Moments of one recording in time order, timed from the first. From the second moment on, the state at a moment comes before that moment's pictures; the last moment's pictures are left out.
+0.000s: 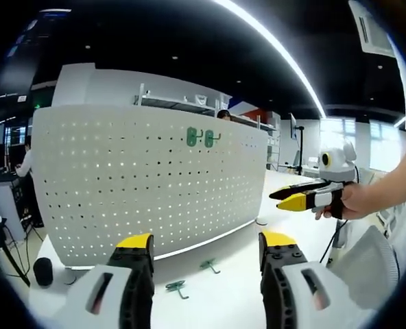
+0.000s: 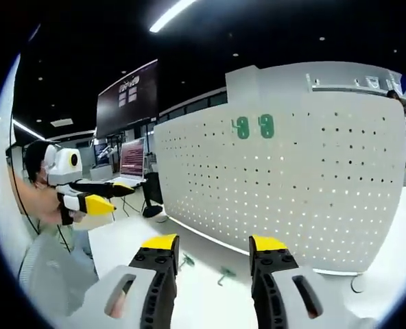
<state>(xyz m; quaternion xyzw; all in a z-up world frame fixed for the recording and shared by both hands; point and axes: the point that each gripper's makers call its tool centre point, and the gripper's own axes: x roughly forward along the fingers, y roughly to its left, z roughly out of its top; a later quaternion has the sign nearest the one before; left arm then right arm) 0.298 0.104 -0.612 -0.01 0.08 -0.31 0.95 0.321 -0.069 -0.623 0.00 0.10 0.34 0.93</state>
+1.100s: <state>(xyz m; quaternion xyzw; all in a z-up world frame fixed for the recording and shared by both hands) 0.285 0.105 -0.647 -0.01 0.12 -0.32 0.94 0.285 -0.086 -0.668 -0.01 0.16 0.34 0.93</state>
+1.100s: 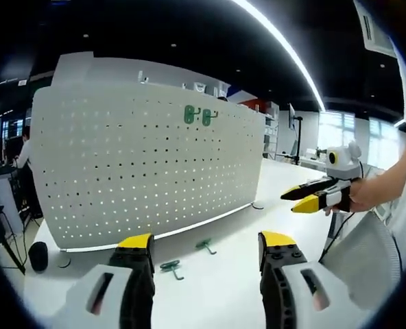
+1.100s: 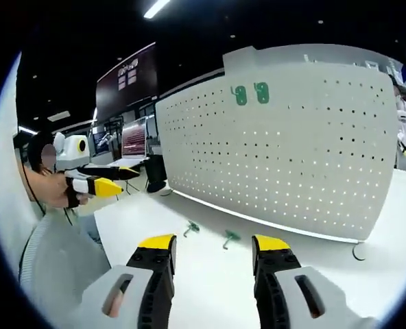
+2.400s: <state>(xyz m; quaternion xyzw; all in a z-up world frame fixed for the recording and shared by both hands) 0.306 0.107 -0.663 0.08 0.18 -0.36 0.91 0.272 -0.093 -0.680 -0.01 0.17 0.33 0.93</state>
